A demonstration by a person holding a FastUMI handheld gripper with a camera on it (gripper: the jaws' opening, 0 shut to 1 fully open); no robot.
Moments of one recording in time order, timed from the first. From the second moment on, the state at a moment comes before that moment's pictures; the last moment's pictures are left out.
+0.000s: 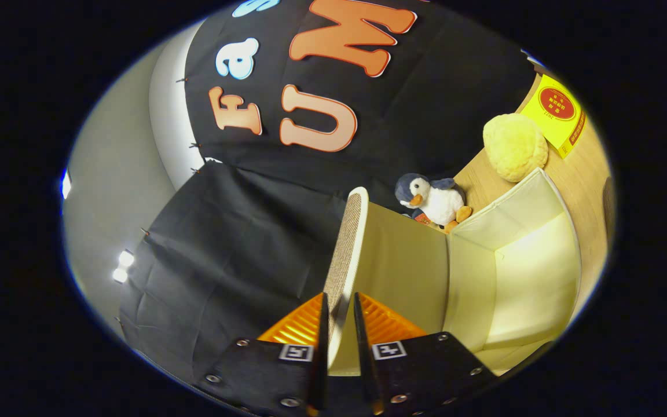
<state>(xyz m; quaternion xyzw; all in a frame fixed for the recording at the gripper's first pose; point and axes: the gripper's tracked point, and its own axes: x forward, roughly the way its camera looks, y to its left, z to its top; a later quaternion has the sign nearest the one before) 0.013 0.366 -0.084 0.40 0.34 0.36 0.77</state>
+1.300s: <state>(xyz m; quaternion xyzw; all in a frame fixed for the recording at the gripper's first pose) 0.029 0.150 -0.139 0.25 0.32 0.18 0.90</state>
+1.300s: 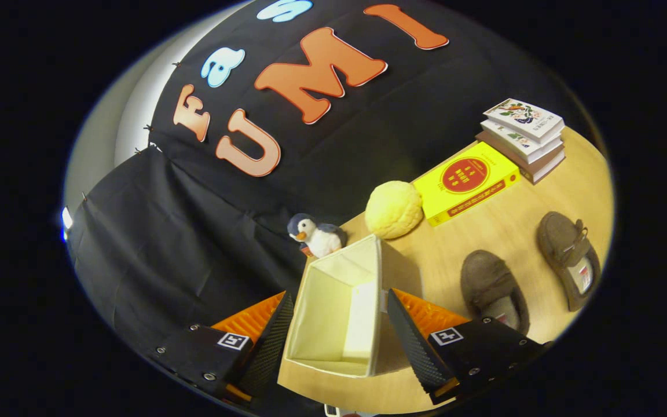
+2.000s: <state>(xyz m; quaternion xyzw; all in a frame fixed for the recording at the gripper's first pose) 0.023 0.006 -0.231 -0.02 0.32 0.06 0.95</state>
